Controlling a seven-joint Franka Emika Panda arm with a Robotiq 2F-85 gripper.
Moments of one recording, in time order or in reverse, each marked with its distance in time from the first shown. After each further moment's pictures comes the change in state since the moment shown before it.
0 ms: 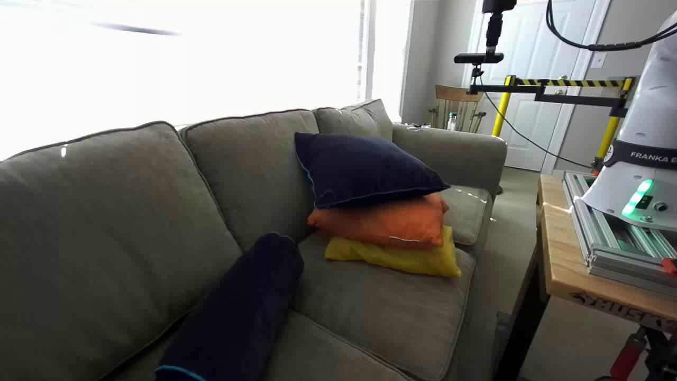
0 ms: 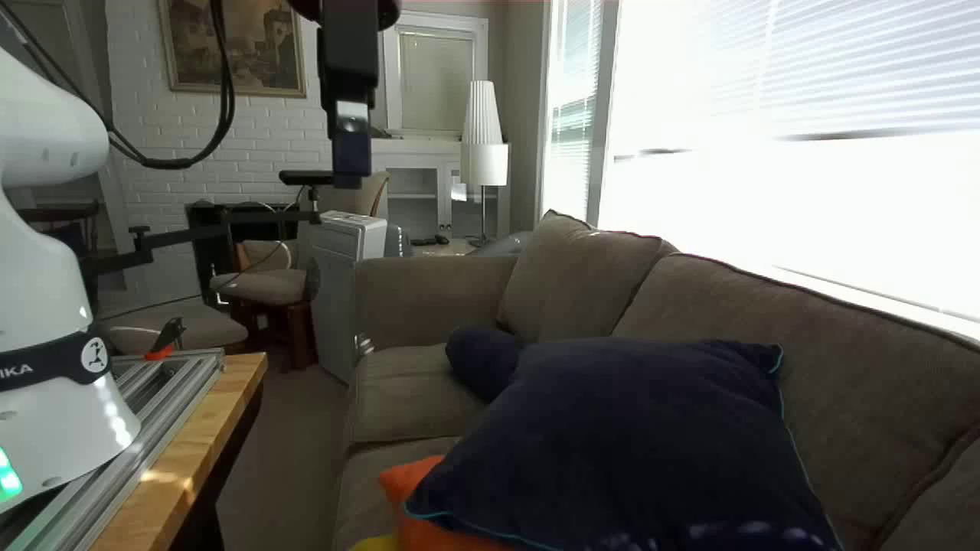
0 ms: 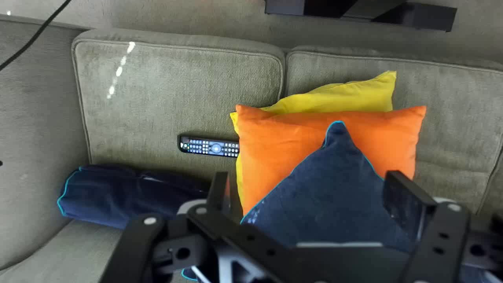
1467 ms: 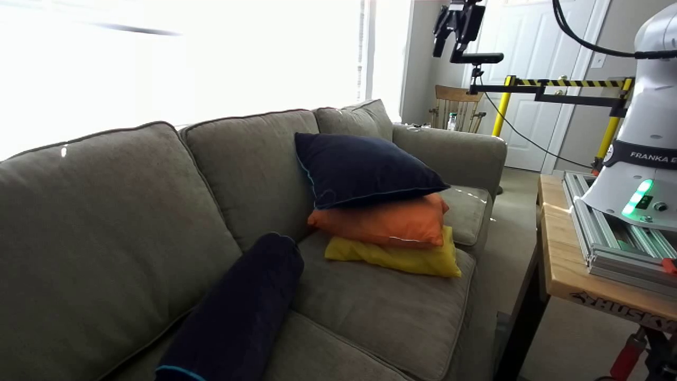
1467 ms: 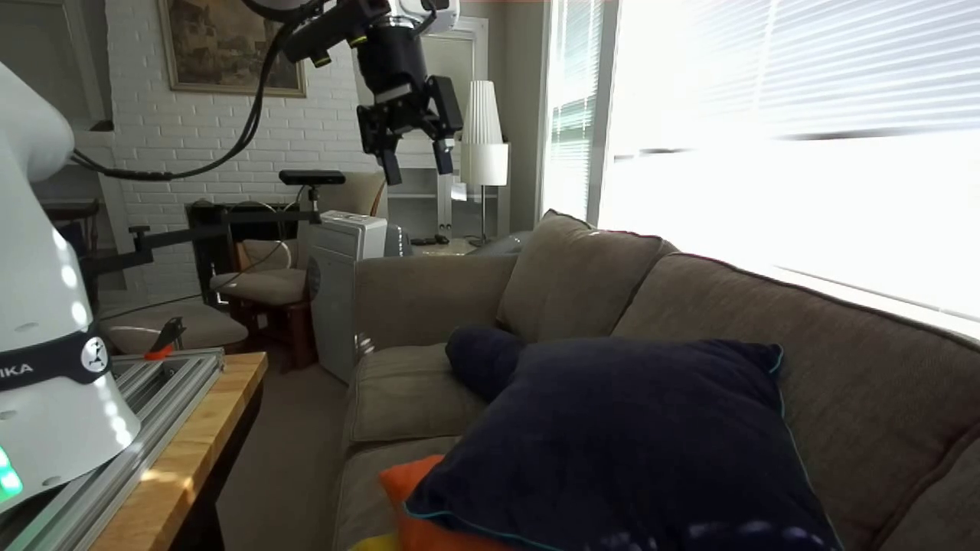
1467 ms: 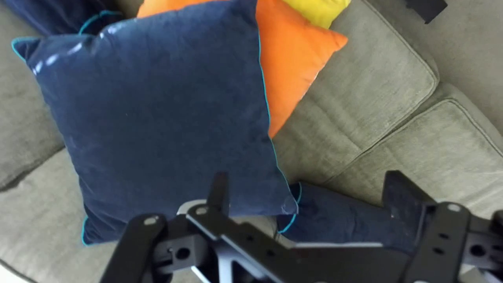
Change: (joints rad) arm 0.385 0.010 0.166 -0.064 0.125 0.238 -0.122
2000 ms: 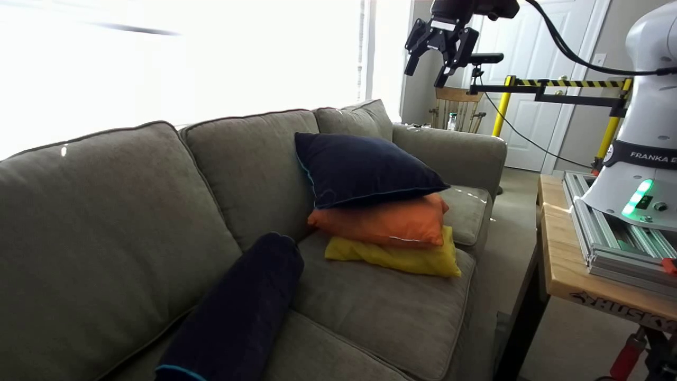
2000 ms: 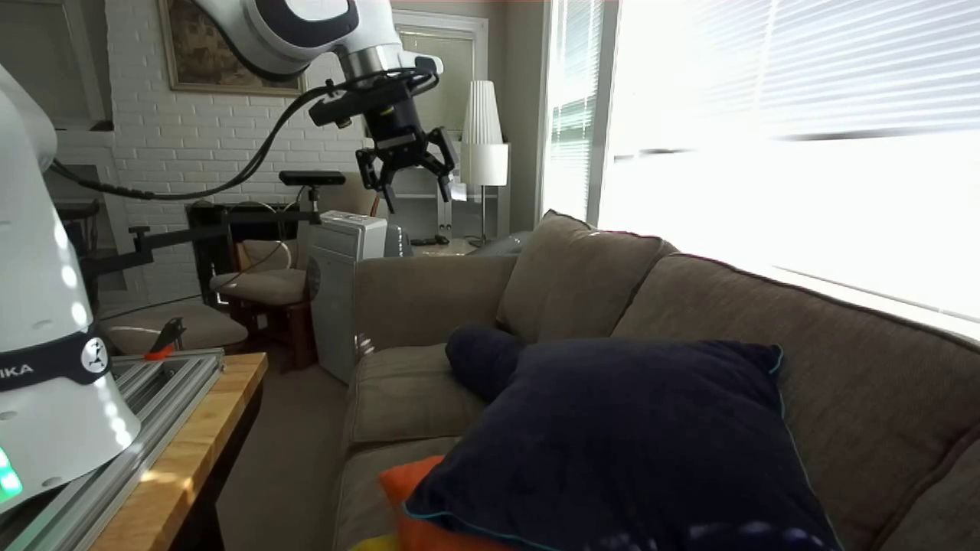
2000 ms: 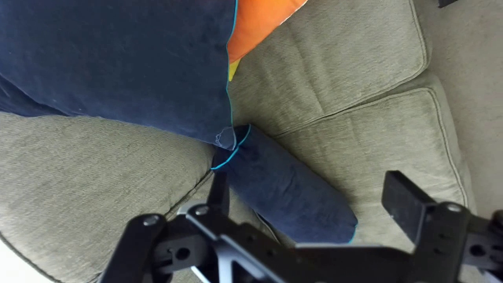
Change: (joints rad) arm 0.173 0.124 0.030 -0.072 0.037 0.316 -0.159
